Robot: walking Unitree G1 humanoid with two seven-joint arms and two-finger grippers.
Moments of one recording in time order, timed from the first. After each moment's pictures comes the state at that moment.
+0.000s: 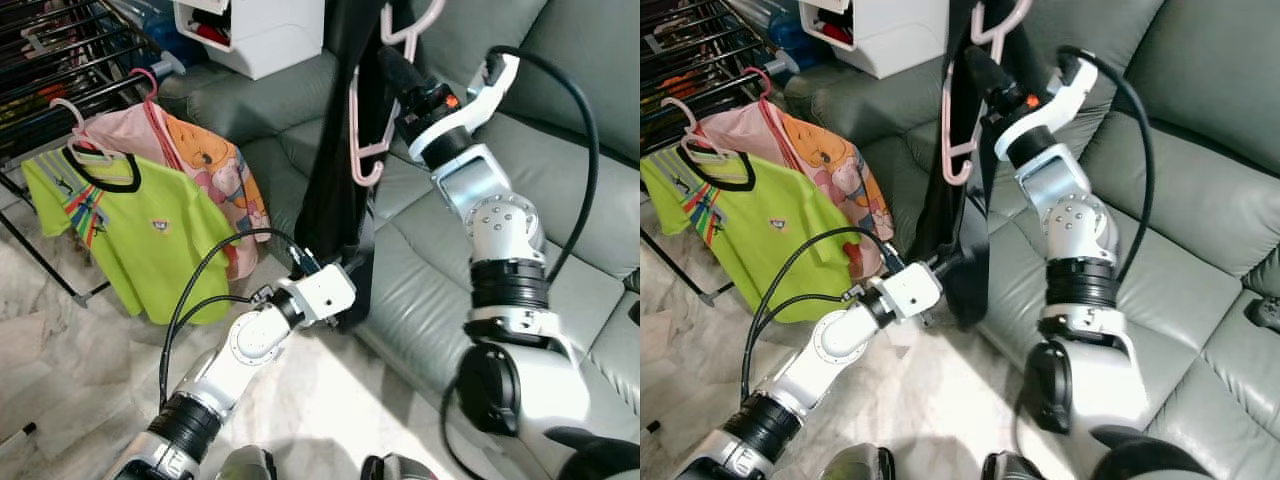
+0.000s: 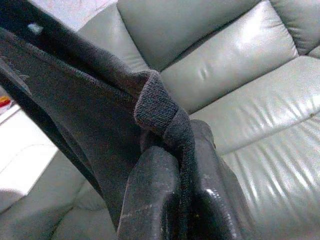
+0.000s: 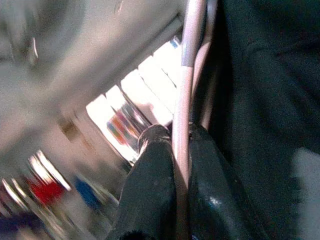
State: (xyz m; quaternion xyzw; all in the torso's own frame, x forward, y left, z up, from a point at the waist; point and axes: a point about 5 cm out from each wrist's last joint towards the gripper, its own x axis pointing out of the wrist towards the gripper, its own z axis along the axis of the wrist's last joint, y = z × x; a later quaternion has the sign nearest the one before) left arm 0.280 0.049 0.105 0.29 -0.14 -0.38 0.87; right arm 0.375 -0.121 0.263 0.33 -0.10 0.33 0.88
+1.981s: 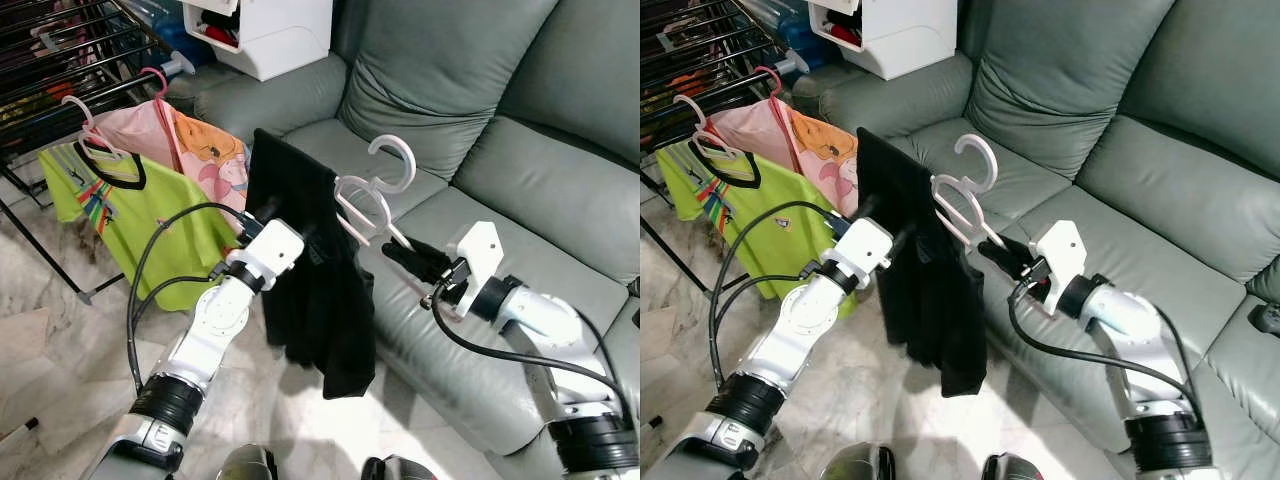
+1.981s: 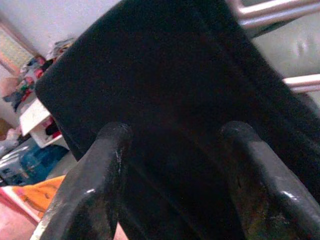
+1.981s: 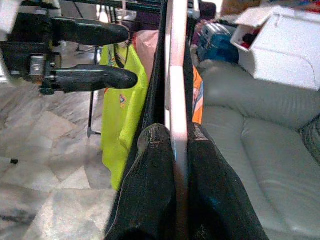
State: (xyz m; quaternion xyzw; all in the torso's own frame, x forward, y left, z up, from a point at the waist) left arm 0.319 0.103 0.122 0.26 -0.12 -0.21 0.93; right arm 0.282 -0.173 0.145 -0.10 -0.03 0.40 0.91
